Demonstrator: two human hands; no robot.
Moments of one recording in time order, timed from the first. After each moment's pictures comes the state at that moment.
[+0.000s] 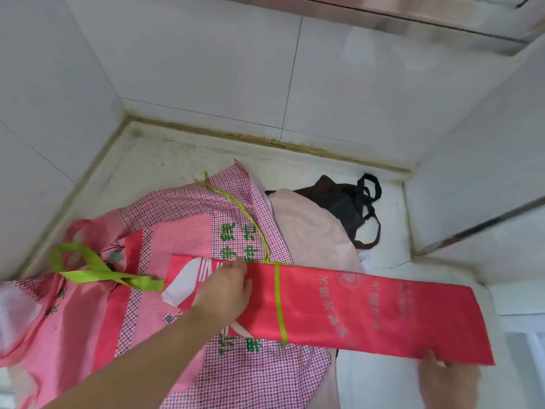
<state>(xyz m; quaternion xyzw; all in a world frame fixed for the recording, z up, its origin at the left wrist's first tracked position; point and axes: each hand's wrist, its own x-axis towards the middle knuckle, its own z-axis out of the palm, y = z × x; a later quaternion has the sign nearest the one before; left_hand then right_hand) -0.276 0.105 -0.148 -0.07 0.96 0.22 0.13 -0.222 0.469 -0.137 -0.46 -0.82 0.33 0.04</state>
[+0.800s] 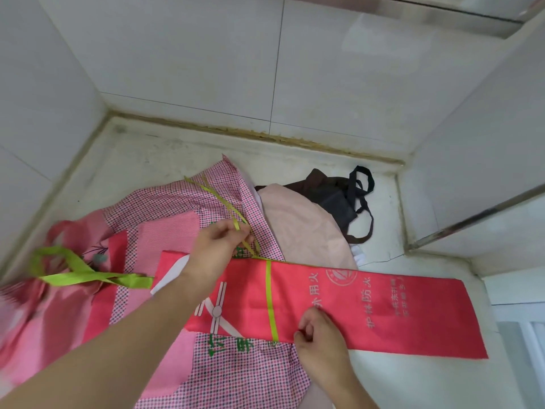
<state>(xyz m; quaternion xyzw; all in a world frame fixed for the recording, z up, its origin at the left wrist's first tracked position) -0.330 0.112 -0.106 -0.25 0.67 0.70 0.06 -0.228 0.353 -0.183 -0.07 -0.92 0.32 -0.22</state>
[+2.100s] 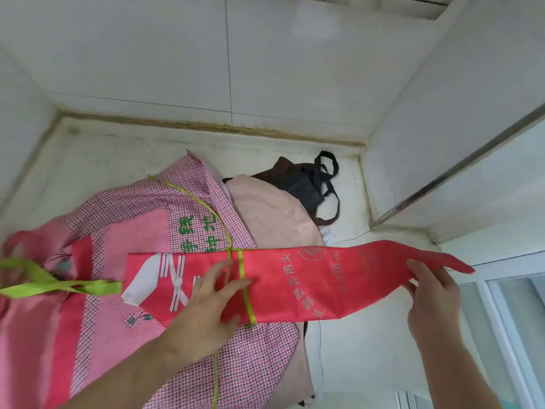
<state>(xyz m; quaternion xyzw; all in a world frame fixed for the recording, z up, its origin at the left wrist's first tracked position) -0.229 0.133 -0.133 0.09 0.91 0.34 0.20 -0.276 0.500 -0.069 -0.42 -0.62 0.65 0.11</state>
